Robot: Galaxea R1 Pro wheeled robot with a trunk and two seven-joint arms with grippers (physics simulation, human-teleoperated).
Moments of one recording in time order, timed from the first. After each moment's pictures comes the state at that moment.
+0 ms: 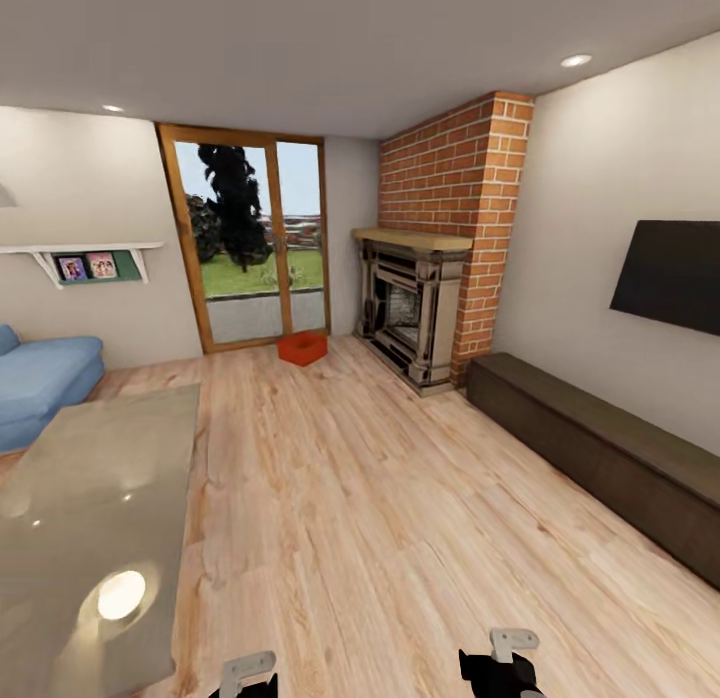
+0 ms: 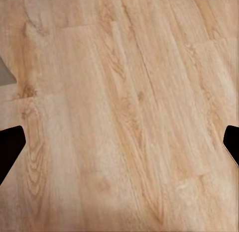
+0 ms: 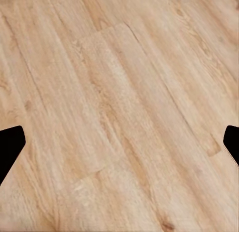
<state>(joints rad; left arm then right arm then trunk) -0.20 -0.14 0.15 -0.57 -0.02 -0.03 0.09 -0.40 -0.01 0.14 -0.26 -0.16 -0.11 -0.07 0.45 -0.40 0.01</state>
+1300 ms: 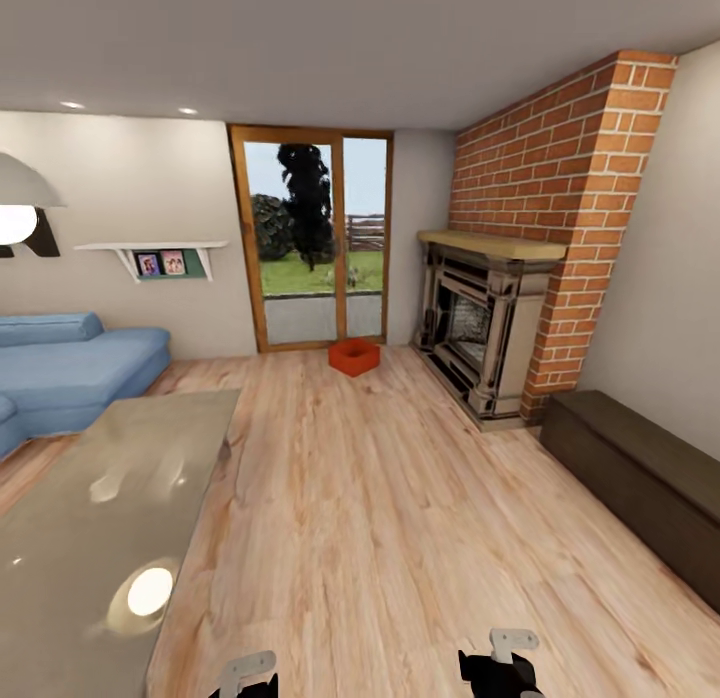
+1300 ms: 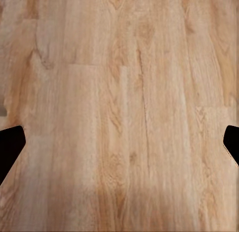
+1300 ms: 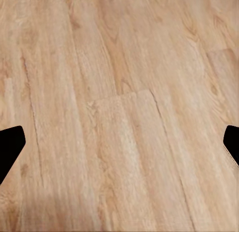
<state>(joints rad) -0.20 -0.14 0.15 -0.57 -0.02 -0.03 0.09 -0.40 -0.01 0.14 -0.26 -0.16 -0.11 -0.07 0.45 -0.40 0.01</state>
